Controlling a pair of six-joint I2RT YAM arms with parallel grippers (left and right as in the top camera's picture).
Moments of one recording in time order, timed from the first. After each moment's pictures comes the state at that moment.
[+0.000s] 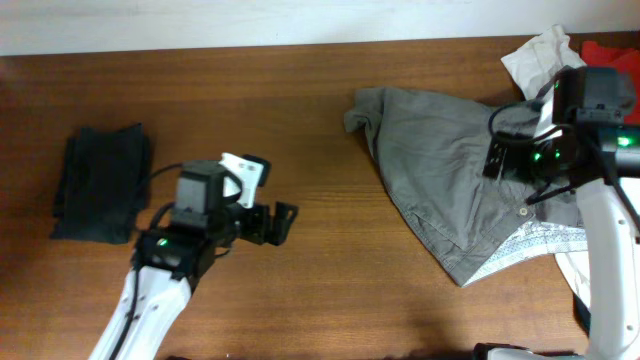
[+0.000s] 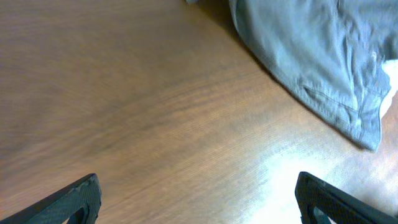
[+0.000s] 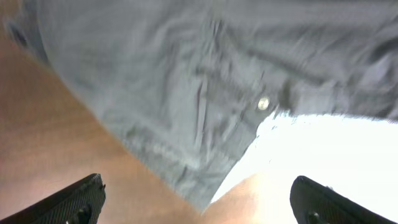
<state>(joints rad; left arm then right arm) -0.28 1.18 0.85 -0.53 0.35 -0.07 -0.12 1.43 1.57 -1.37 0.01 0.18</state>
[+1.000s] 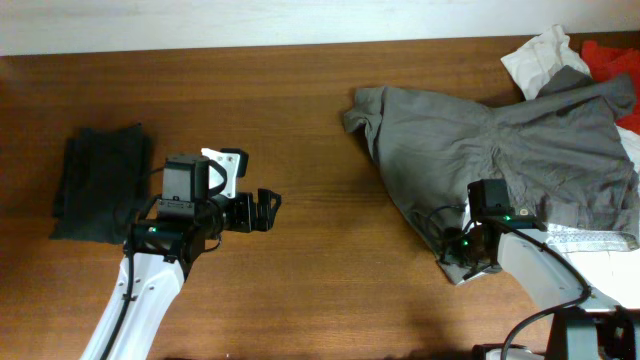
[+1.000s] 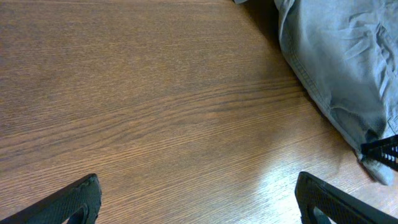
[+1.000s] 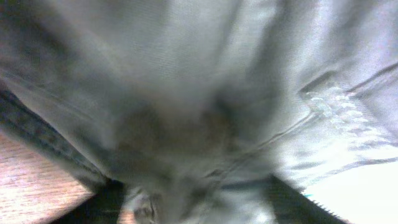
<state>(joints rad) -0.17 1.24 0.85 -0.51 0.35 -0.13 -0.03 1.43 0.63 -0.64 -0.02 0.21</state>
